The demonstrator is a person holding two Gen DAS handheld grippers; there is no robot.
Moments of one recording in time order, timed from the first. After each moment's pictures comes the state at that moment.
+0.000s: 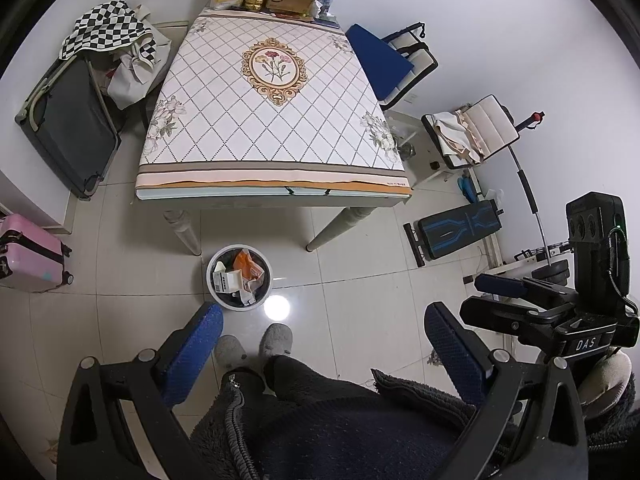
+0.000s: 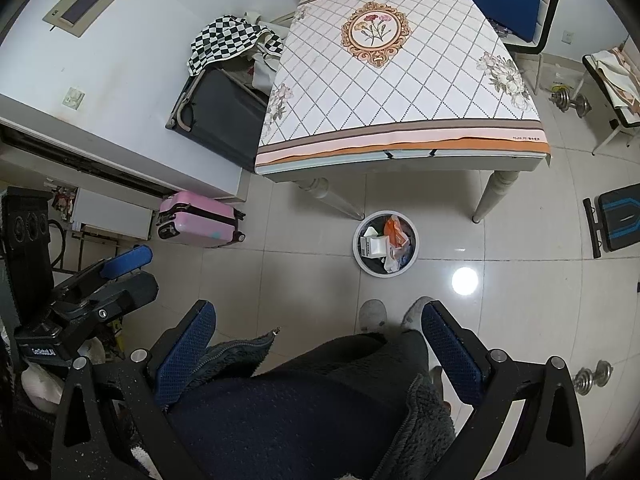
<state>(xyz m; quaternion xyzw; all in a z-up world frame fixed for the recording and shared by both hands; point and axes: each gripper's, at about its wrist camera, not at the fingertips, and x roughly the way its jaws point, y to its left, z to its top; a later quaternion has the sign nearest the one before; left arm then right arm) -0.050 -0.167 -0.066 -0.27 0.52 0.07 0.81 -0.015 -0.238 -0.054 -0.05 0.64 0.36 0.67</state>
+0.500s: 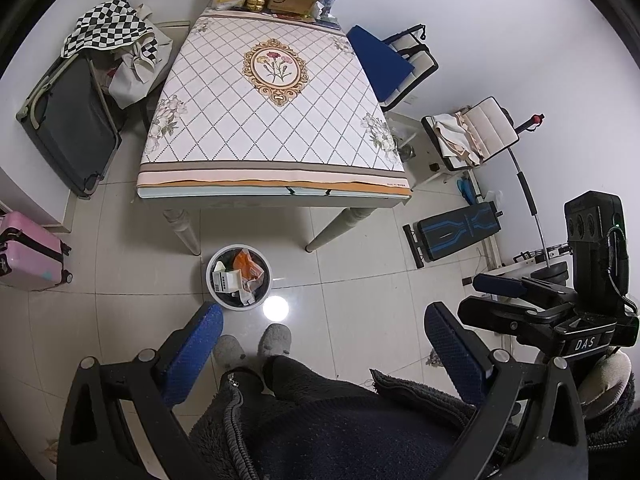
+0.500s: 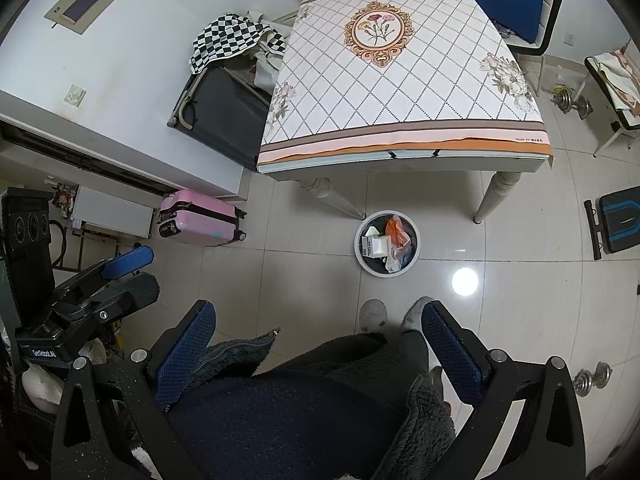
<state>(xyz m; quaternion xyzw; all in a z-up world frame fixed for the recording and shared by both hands) -0.052 -0.167 -0.065 -0.27 0.52 0.07 0.81 -0.018 -0.232 -0.054 -0.05 0.64 0.37 0.67</state>
